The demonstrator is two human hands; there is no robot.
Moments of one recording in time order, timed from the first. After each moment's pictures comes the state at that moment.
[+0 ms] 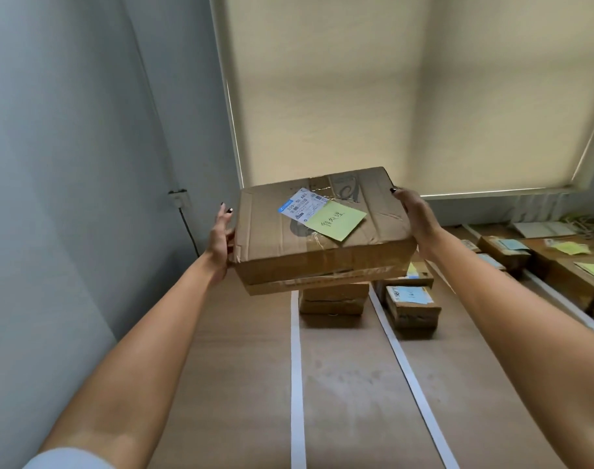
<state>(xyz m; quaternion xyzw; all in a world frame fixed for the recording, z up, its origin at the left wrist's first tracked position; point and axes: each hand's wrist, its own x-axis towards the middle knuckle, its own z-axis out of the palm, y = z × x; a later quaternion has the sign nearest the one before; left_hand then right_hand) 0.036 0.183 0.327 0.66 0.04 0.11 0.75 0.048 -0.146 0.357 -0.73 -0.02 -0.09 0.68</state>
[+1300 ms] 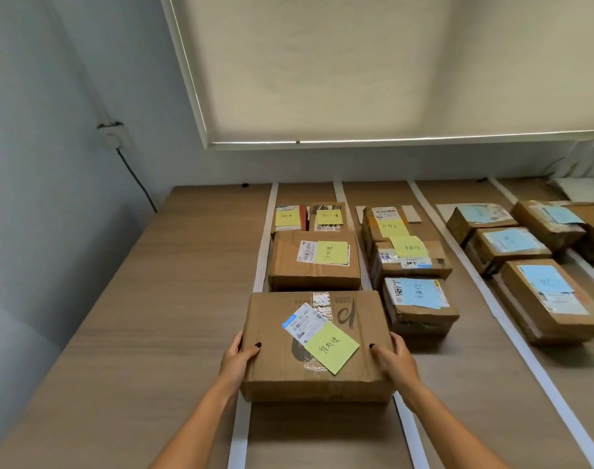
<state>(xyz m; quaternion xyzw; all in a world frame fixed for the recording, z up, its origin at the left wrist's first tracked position) 0.130 0.102 0.027 0.67 0.27 -0.08 0.69 0.148 -0.187 0.022 -0.75 0.22 0.13 0.61</state>
